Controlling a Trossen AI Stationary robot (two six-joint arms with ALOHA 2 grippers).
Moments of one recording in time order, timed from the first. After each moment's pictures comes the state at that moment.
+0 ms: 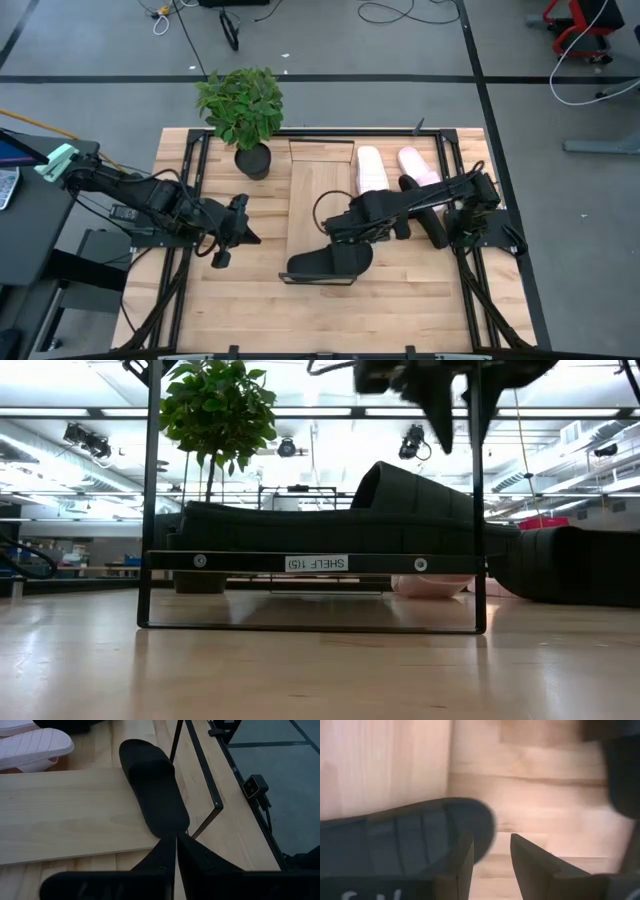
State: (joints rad) left arm -0.36 0.97 0.95 -0.63 -0.10 -0.19; right arm 0.20 1.91 1.83 -1.57 0.06 1.72
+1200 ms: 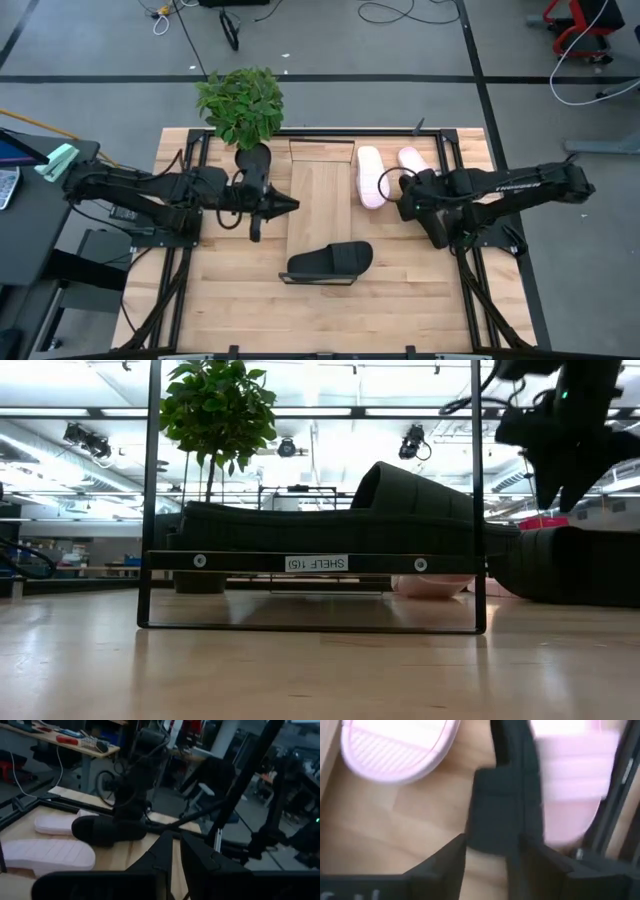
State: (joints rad) left arm -0.15 1.09 0.95 0.07 -0.12 -0.34; right arm -0.01 1.06 0.84 -1.21 0.30 1.22
